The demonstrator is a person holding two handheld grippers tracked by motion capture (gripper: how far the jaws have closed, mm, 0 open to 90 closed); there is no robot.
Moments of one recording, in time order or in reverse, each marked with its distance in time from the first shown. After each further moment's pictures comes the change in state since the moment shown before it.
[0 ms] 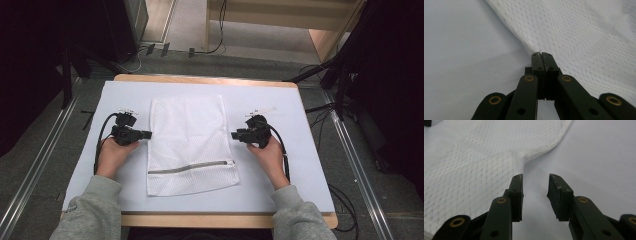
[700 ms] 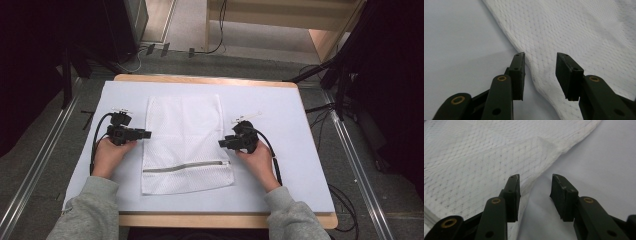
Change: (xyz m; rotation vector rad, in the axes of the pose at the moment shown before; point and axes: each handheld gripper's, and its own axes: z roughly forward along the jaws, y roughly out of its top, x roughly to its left) left arm 0.009 -0.003 -0.007 -0.045 -0.017 -0.030; right arm 0.027 -0.004 0.026 0.052 0.088 -0.044
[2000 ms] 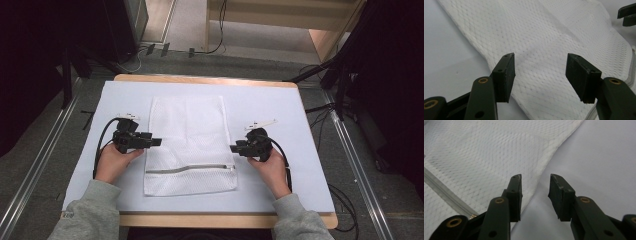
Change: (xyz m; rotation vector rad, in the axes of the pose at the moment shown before) left arm -0.042 -0.009 -0.007 -0.017 -0.098 0.103; right arm 0.002 -0.028 -0.040 -0.044 -0.044 -0.011
